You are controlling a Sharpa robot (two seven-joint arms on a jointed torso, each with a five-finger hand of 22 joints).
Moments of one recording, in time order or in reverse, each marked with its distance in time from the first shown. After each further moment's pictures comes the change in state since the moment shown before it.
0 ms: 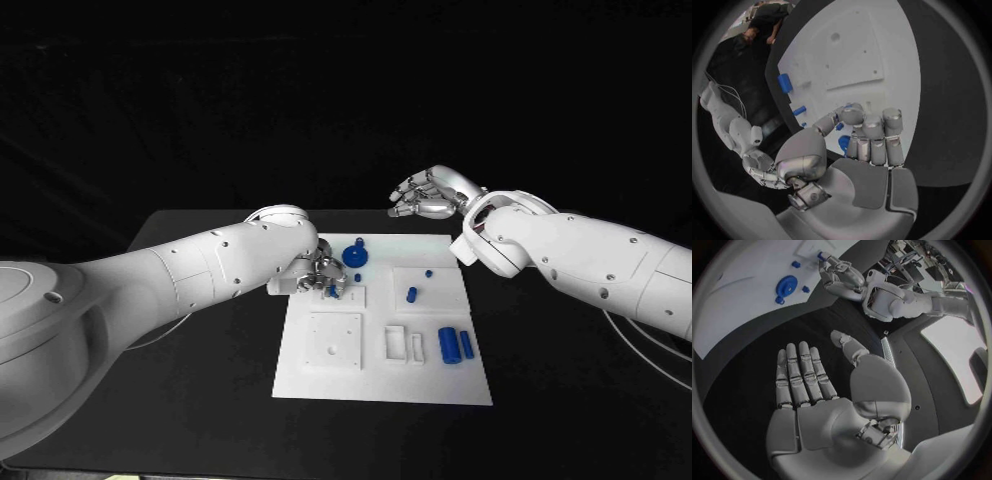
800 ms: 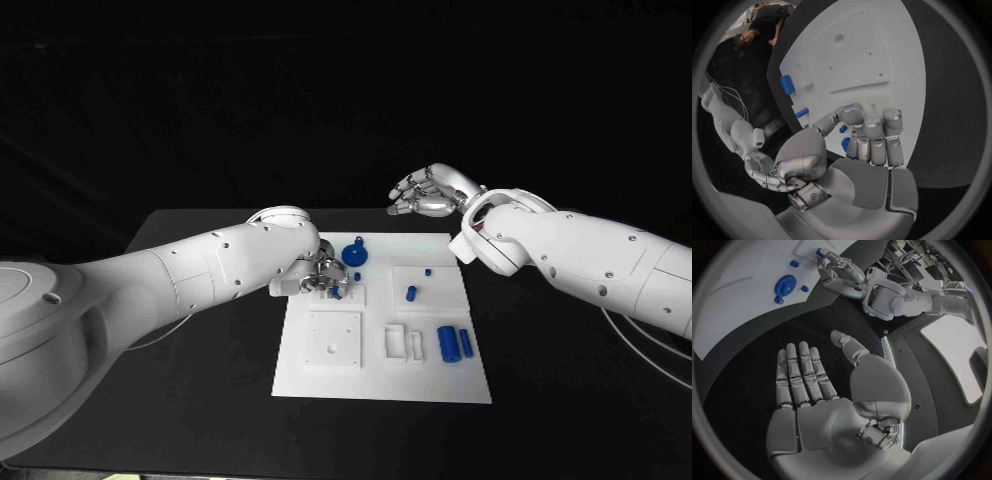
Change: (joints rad) left arm -0.005 -0.001 0.001 0.016 -0.001 -0.004 0.008; left_hand -0.003 0.003 0.000 0.000 0.004 0.000 0.000 0.001 -0.002 -0.003 -0.002 0.001 0.000 0.000 0.000 0.000 0.000 0.000 0.000 0.000 0.004 0.000; right arm 0.000 0.001 0.000 -0.001 0.009 -0.001 0.002; right_hand 0.000 0.000 0.000 0.000 0.000 0.000 0.000 0.000 -0.001 0.000 0.000 -0.004 0.000 0.000 0.000 0.000 -0.002 0.000 0.000 0.000 0.000 0.002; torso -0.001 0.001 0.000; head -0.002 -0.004
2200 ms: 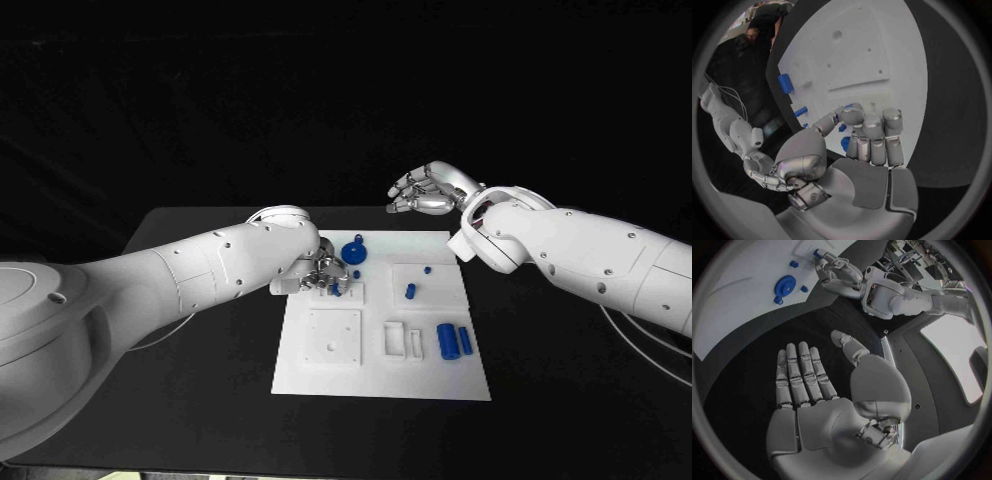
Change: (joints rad) left arm -0.007 0.012 0.000 -0.020 -0.012 -0.017 0.009; left_hand 0.000 0.000 0.000 0.000 0.000 0.000 0.000 0.004 0.000 0.000 -0.003 0.000 0.000 0.002 -0.003 0.000 0.000 0.000 0.000 0.000 0.000 0.000; right arm 0.000 0.001 0.000 0.000 0.002 0.003 0.000; right_hand -0.004 -0.004 0.000 0.000 0.000 0.000 0.000 0.000 -0.002 -0.004 0.004 0.000 0.000 -0.003 0.003 0.000 -0.003 0.000 -0.003 0.003 0.000 0.003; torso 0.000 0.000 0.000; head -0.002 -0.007
